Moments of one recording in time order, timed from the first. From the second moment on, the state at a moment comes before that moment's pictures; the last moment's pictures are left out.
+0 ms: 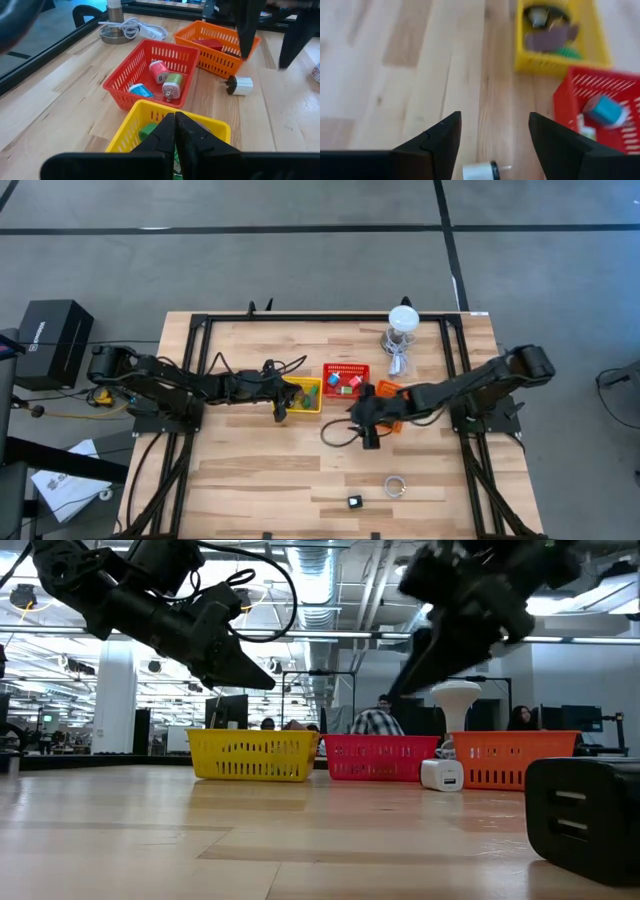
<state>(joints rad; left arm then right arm) 0.01 1.36 0.43 0.55 -0.26 -0.12 0.21 1.50 0.81 -0.13 0.20 0.03</state>
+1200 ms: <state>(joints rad) 0.01 1.36 0.43 0.55 -0.26 -0.12 0.21 1.90 1.27 -0.86 0.18 0.08</state>
